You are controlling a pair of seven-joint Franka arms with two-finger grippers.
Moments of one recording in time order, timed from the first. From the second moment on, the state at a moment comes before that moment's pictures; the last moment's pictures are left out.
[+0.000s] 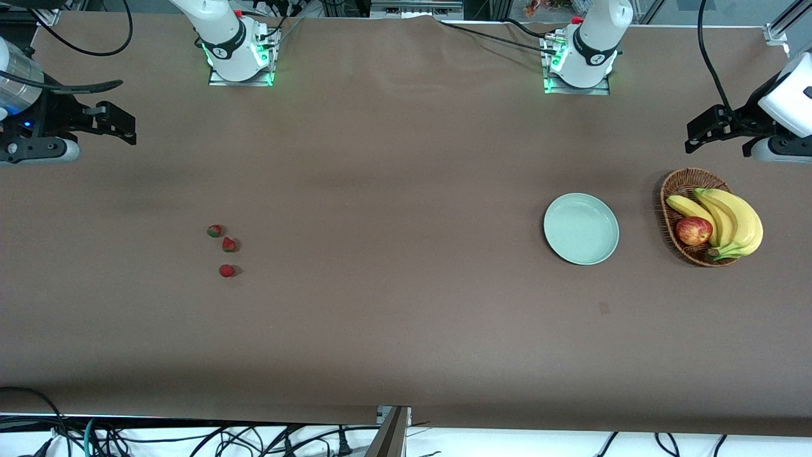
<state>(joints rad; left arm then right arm) -0.04 -0.04 0.02 -1.65 0.01 1.55 0.03 0.00 0.05 0.10 -1.54 -0.07 1.45 -0.02</state>
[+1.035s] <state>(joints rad) -0.04 -0.04 0.02 -1.65 0.01 1.55 0.03 0.01 0.64 0.10 -1.56 -0.06 2.06 -0.01</state>
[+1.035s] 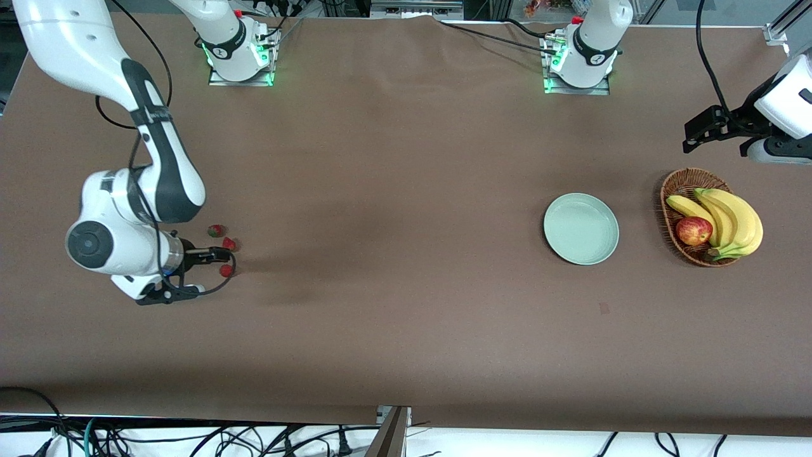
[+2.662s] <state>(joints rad) -0.04 -0.04 0.02 -1.65 0.01 1.55 0.03 0.15 0.68 0.18 -1.48 -0.05 2.05 0.19</state>
